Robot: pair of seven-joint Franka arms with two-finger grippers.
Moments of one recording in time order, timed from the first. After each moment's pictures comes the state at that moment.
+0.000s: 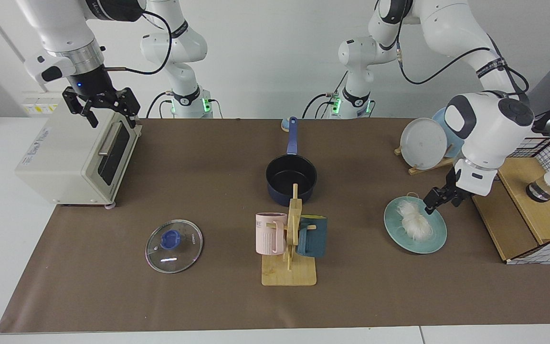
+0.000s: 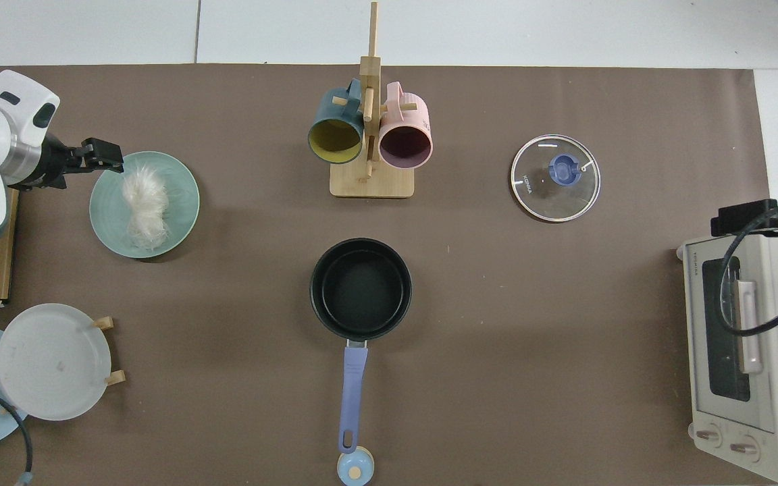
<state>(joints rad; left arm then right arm) 0.13 0.36 -0.08 -1.61 0.00 2.08 -0.18 0.01 -0.05 -0.07 -1.62 0.00 1.63 0.01</state>
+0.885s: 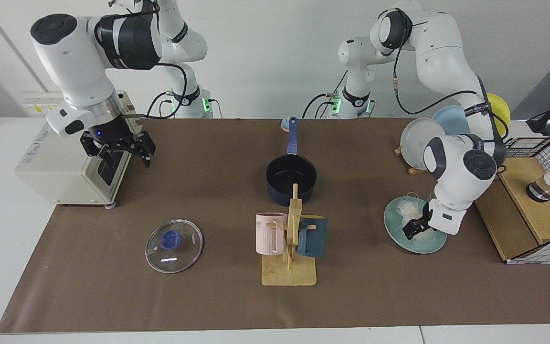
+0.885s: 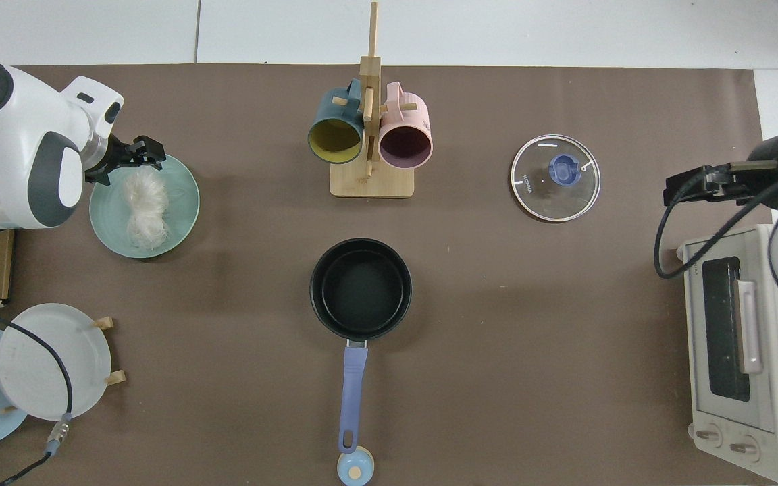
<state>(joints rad) 0.11 0.58 -0.13 -1.50 0.12 2.12 -0.30 0.05 0.18 -0.05 -1.53 0.00 1.78 0.04</state>
